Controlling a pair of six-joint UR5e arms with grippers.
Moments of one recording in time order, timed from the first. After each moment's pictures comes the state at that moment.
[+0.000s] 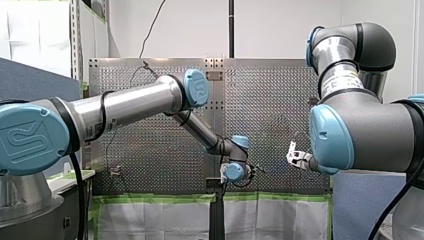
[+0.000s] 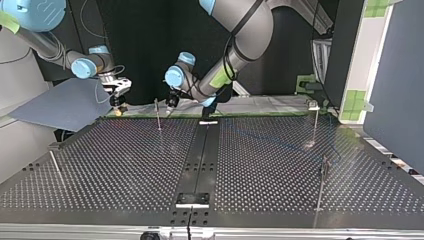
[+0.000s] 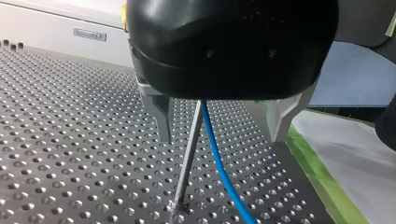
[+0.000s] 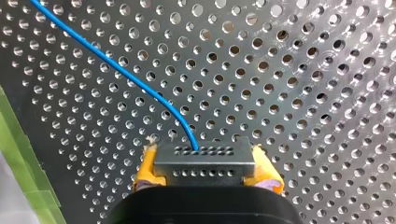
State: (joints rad) left arm -0.73 -2.83 -0.93 -2.73 -1.83 -1.66; right arm 1.59 -0.66 1.64 -0.84 1.08 1.83
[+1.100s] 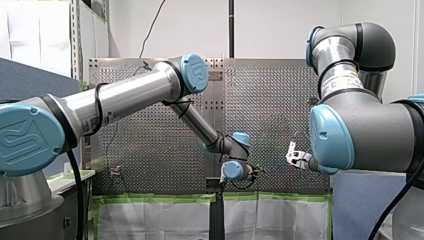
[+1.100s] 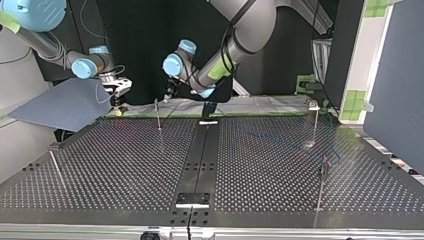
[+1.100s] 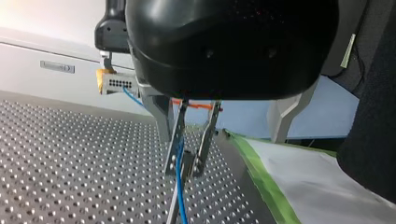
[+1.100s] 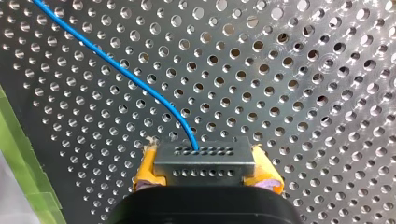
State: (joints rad) left arm -0.77 -2.73 -1.10 -2.71 -1.81 -1.59; right arm 1.60 -0.66 1.64 -0.84 1.08 1.83
